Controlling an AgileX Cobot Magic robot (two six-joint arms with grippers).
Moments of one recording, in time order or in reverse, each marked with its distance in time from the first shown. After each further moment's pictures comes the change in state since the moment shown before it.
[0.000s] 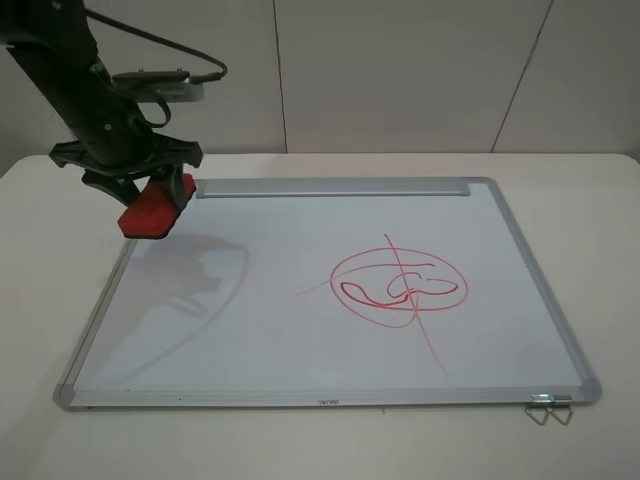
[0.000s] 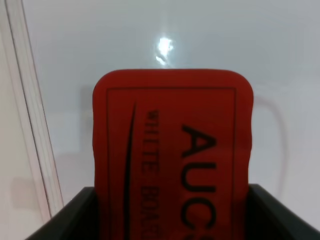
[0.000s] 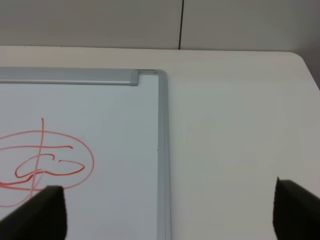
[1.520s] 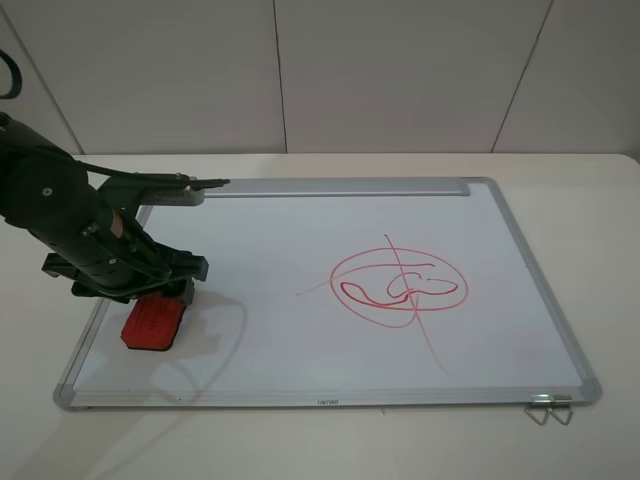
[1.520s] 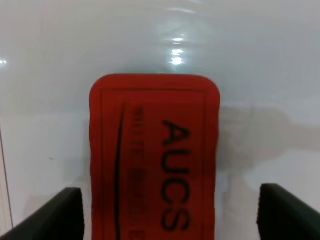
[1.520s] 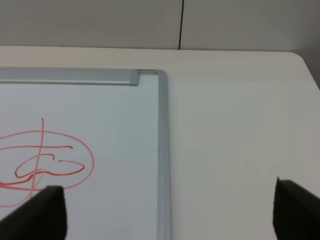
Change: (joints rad) left arm -0.189 -0.147 0.532 0.230 -0.448 -0.424; right arm 0.000 0.000 0.000 0.000 0.000 0.000
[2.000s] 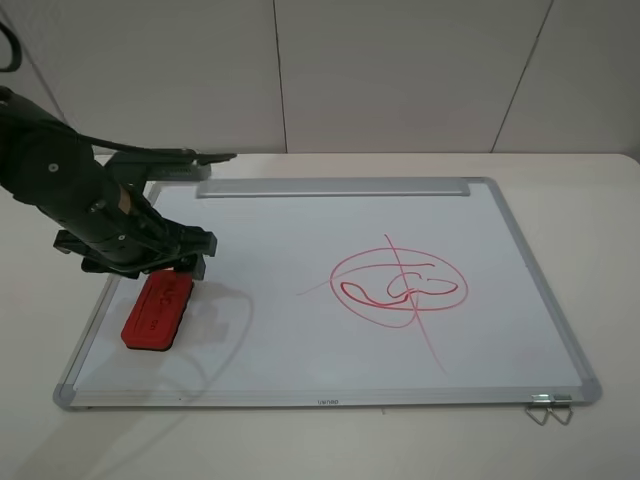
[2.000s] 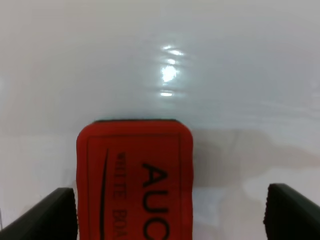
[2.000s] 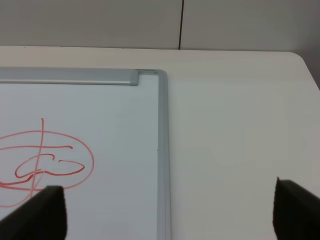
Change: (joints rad) left arm 0.000 0.000 -0.081 0.015 0.018 0.000; right arm 0.000 0.000 0.000 0.000 0.000 0.000
